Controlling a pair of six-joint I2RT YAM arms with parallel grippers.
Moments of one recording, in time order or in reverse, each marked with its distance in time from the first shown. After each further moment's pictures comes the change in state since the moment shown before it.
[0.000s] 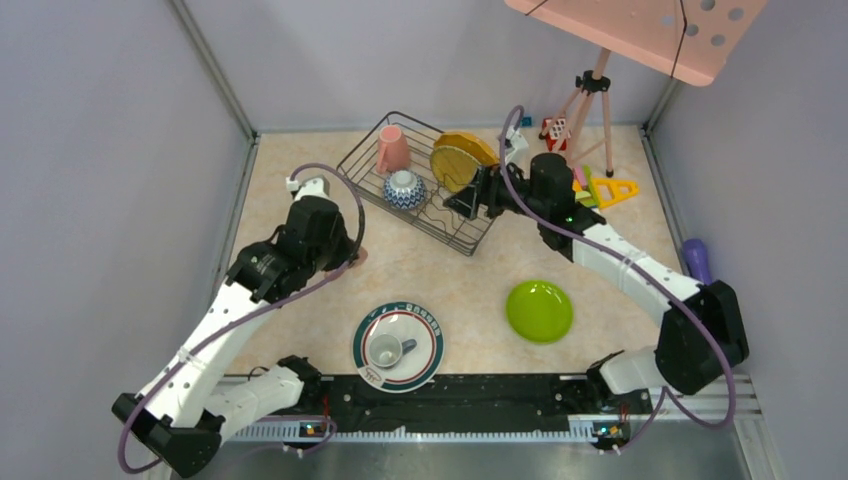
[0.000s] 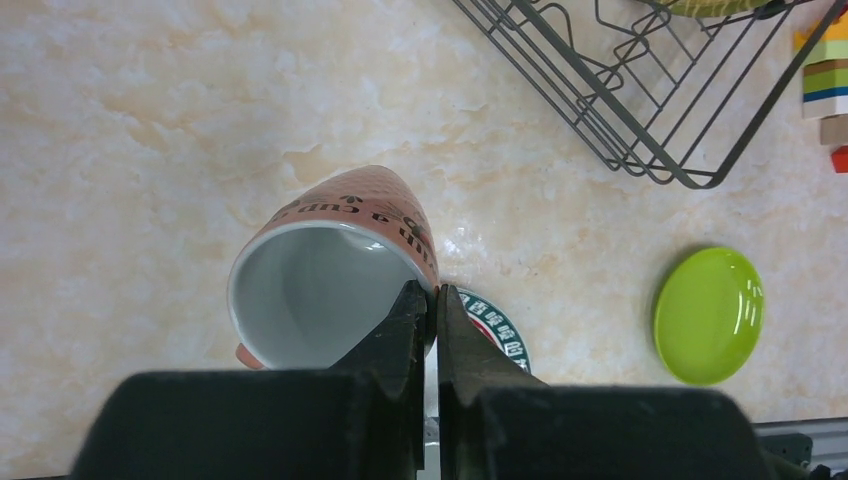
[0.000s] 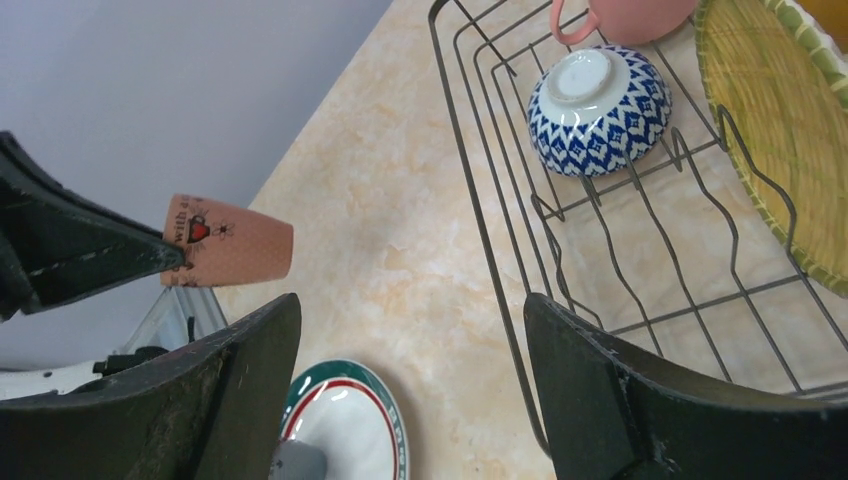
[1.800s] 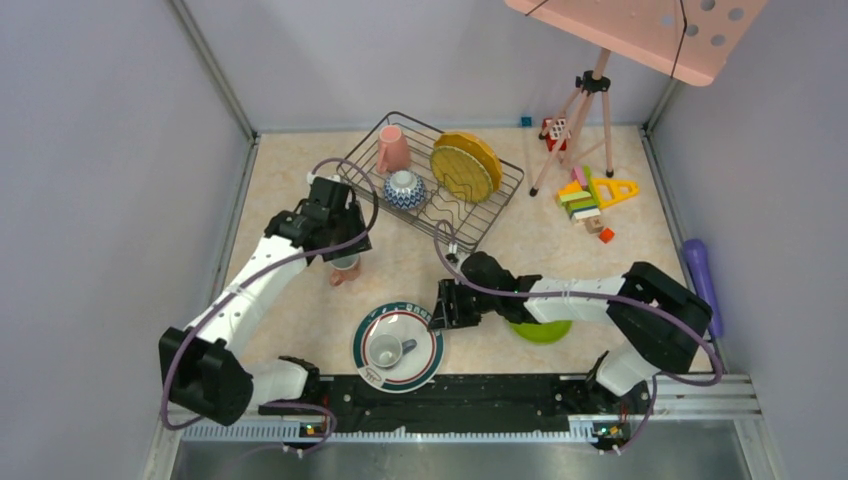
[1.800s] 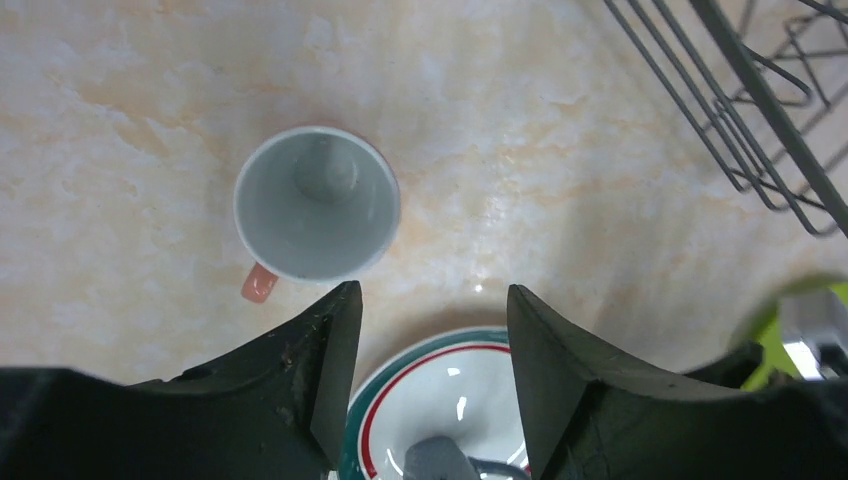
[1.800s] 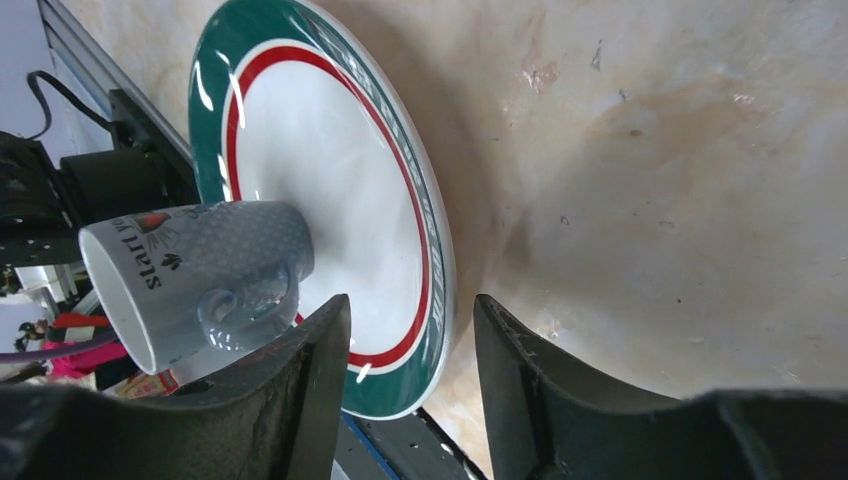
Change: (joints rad) left arm 0.184 0.341 -0.042 0.119 0.111 0.092; right arm 0.432 0.111 -0.378 -0.043 0.147 0.322
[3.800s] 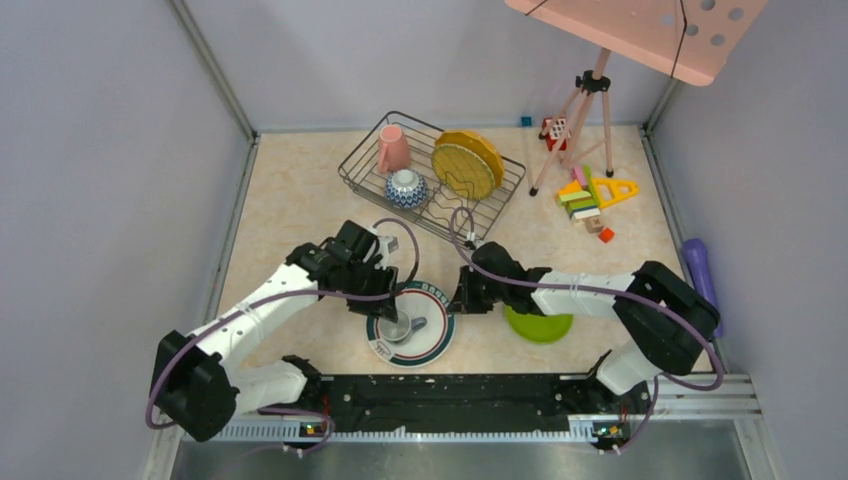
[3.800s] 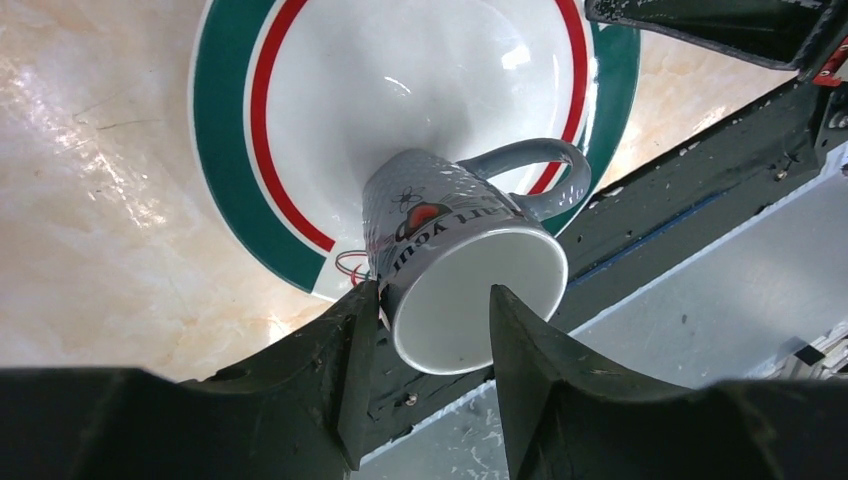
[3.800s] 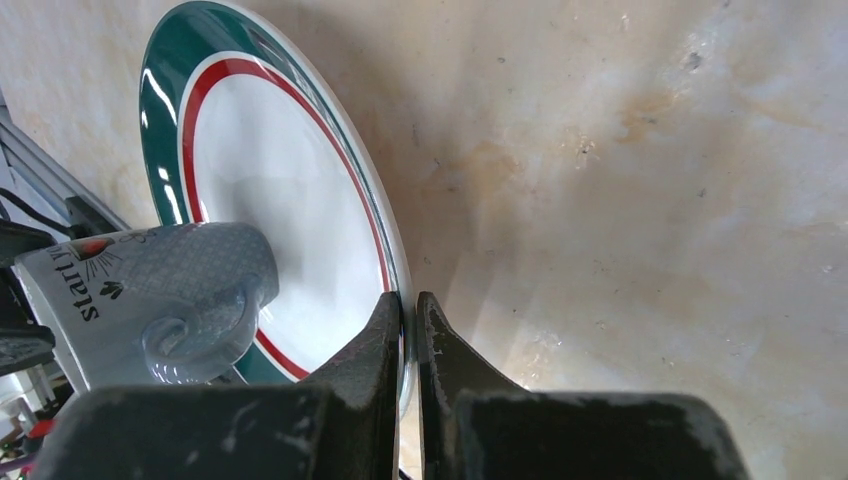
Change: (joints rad) left arm -0.196 -0.134 -0.235 -0.085 0.472 0.247; right arm -0.090 -0.012 -0.001 -0.063 0.122 -0.003
